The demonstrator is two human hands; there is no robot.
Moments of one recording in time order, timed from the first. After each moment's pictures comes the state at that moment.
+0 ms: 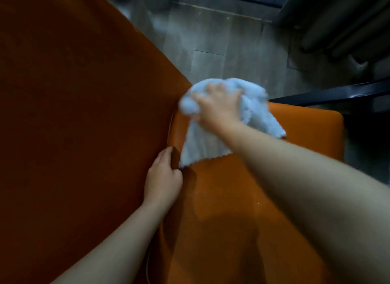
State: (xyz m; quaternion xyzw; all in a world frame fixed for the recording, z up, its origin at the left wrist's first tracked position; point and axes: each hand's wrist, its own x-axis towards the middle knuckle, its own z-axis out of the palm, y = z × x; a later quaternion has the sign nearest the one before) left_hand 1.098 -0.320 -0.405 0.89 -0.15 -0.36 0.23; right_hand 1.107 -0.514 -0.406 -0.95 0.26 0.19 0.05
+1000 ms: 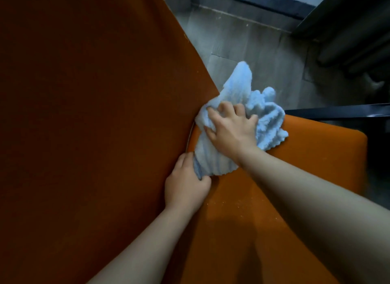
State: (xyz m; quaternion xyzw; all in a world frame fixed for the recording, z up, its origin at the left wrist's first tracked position) left_hand 1.101 -0.327 -0.400 0.88 -0.15 -0.37 0.24; right_hand 1.101 -0.480 -0.425 -0.96 0.25 0.11 0.05
